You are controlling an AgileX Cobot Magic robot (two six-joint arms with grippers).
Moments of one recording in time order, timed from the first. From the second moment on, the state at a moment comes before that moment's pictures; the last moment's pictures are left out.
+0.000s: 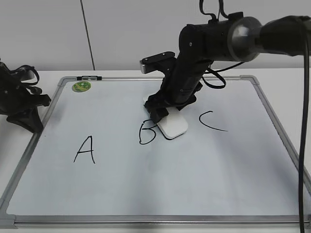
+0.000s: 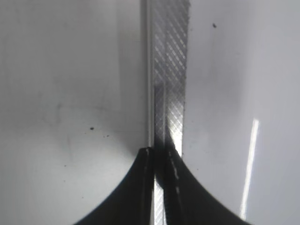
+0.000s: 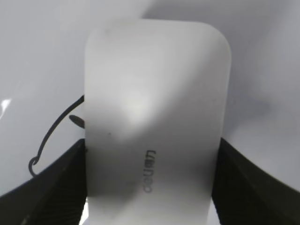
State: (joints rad) left arm 0.03 2.19 -1.52 -0.29 0.91 0.17; right arm 0.47 2.24 -1.78 0.14 0.82 -0.24
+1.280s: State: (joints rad) left arm 0.03 2.19 -1.52 -0.29 0.91 0.17; right arm 0.66 2.28 -1.79 0.08 0.83 -0.29
